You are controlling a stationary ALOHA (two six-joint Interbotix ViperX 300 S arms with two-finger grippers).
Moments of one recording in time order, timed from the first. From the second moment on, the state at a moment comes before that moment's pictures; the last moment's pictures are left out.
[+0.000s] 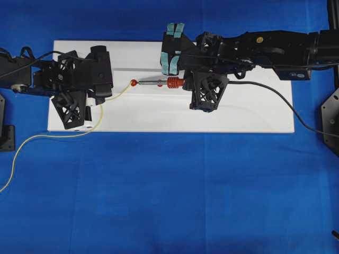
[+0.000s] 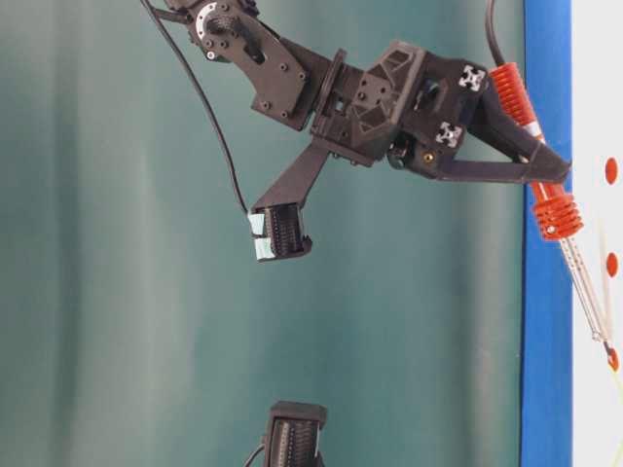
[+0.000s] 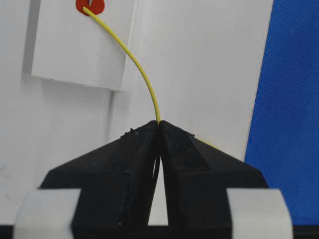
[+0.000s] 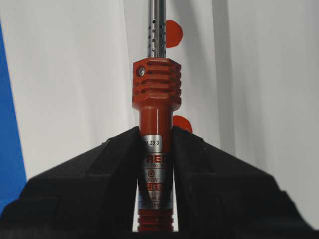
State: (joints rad) left arm 0.11 -0.20 0.86 0.00 0.30 -0.04; right arm -0.21 0.07 0.44 0.11 0.54 -0.01
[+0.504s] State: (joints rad) left arm 0.11 -0.17 0.82 0.00 0.35 -0.02; right arm -0.21 0.07 0.44 0.11 0.54 -0.01
